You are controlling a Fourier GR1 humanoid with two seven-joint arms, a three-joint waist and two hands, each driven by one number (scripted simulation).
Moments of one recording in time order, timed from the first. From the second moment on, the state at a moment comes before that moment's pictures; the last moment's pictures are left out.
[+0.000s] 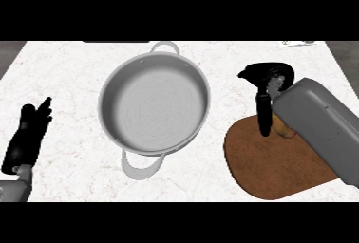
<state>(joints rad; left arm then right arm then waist) -0.09 0.44 -0.01 -1.43 -0.02 0.20 0.39 -0.92 -0.50 0.58 -1.17 0.16 0.77 0.90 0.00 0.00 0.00</state>
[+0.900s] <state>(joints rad) -0.10 0.41 0.04 -1.41 -0.06 0.16 0.37 -0.80 -0.46 0.53 -1.08 0.40 0.81 0.83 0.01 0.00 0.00</state>
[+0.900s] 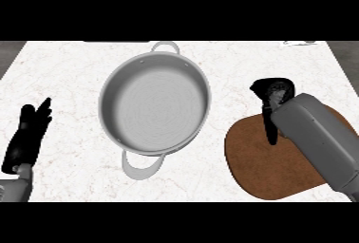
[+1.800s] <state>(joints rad) -0.08 0.35 0.06 -1.46 -0.12 0.12 0.39 -0.73 -0.39 0.42 -0.98 0.64 0.83 0.74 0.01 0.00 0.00</state>
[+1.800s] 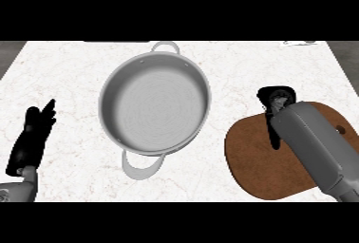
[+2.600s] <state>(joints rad) -0.10 0.33 0.12 -1.48 -0.15 0.08 0.42 -0.71 -0.36 0.34 -0.84 0.82 0.76 0.58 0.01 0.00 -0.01</state>
